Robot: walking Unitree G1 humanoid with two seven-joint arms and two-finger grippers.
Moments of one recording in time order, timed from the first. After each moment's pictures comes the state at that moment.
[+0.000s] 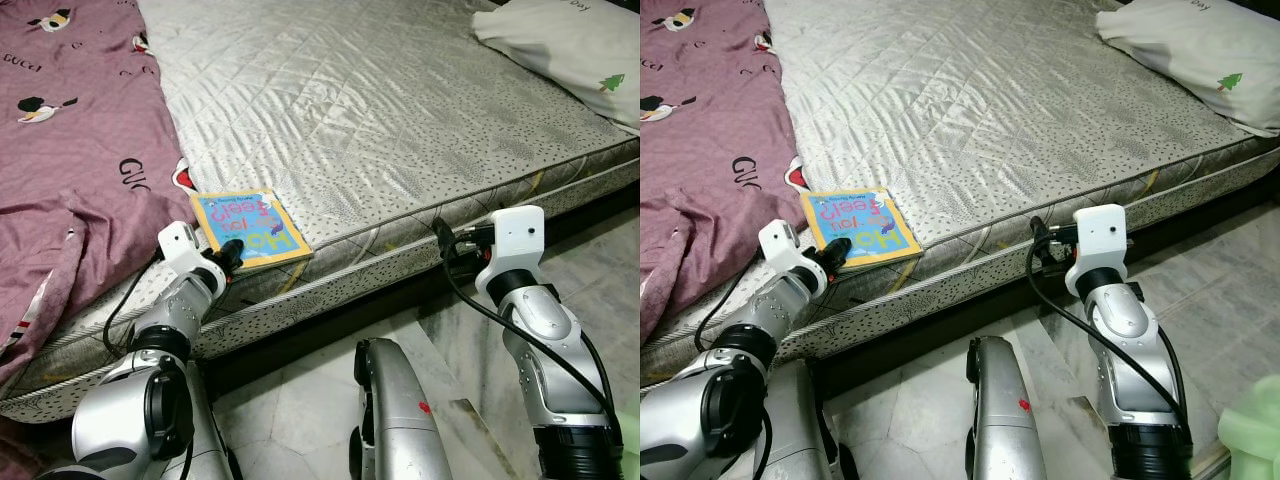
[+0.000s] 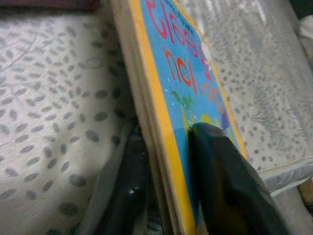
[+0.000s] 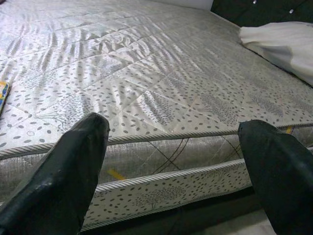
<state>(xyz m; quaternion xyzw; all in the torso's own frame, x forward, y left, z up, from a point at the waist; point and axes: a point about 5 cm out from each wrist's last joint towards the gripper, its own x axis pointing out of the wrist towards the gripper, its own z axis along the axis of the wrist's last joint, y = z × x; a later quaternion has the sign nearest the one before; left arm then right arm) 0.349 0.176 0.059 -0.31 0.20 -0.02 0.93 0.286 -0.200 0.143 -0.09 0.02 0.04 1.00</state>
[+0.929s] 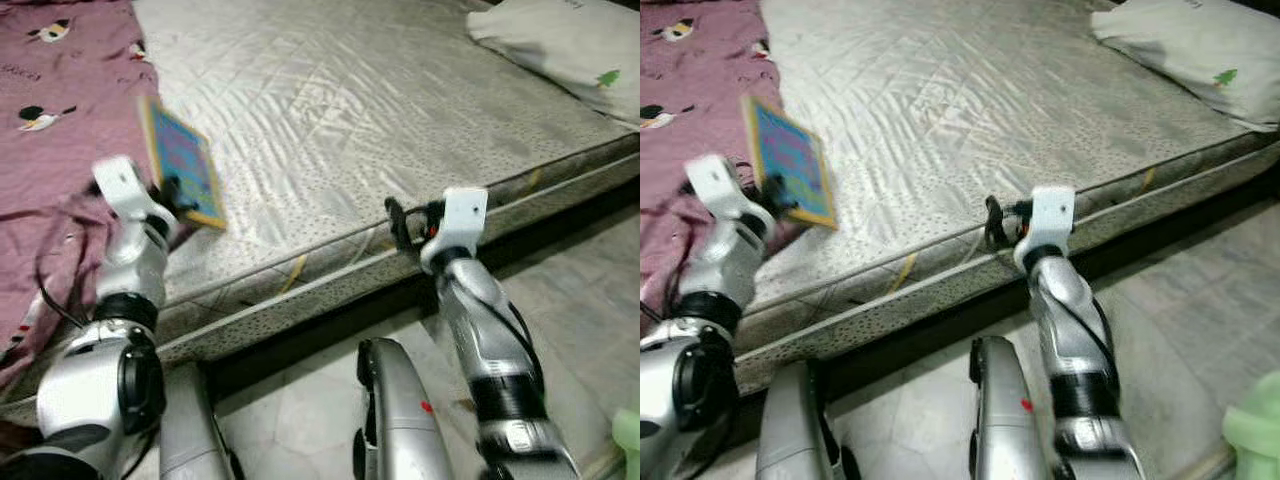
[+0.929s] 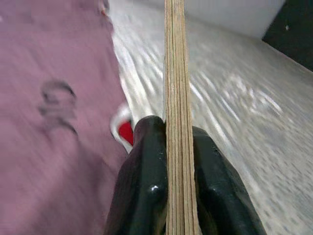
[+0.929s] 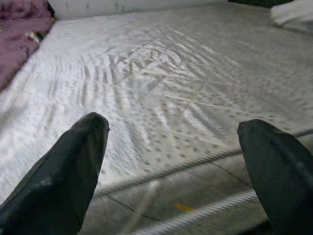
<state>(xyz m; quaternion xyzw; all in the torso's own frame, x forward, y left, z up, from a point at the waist) 0.378 0.232 0.143 -0.13 0.01 0.05 0.99 0.334 -0.145 0.136 0.04 0.01 0.06 1.00</state>
